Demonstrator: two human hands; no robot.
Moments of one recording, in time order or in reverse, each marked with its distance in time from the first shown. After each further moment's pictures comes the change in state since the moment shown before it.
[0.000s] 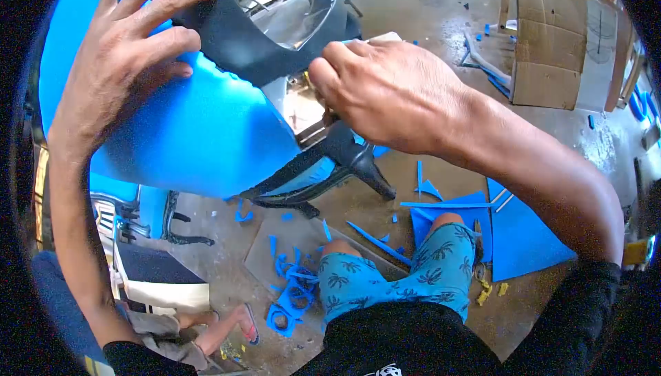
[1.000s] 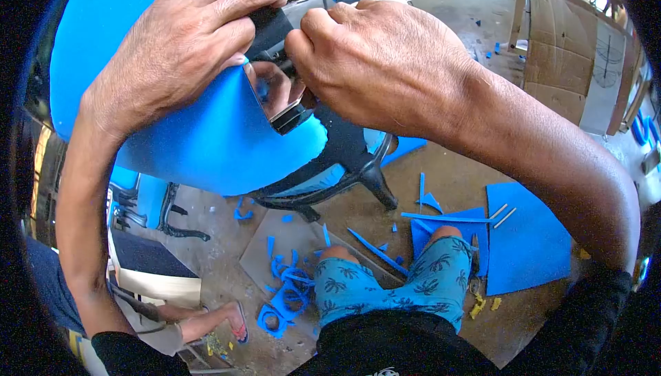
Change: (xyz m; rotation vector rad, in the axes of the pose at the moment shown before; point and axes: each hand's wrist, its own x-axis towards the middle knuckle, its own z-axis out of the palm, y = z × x) left_hand 0.019 0.001 0.005 -0.057 -0.013 0.075; right_hand 0.042 -0.003 -0.025 -0.268 0.099 -0.070
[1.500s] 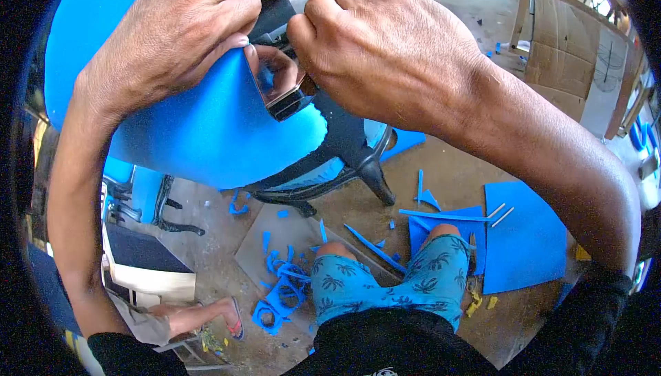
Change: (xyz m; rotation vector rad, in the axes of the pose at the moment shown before) left_hand -0.002 -0.003 0.010 -0.012 0.168 0.010; right_hand 0.007 -0.007 0.003 -0.034 -0.019 0.036
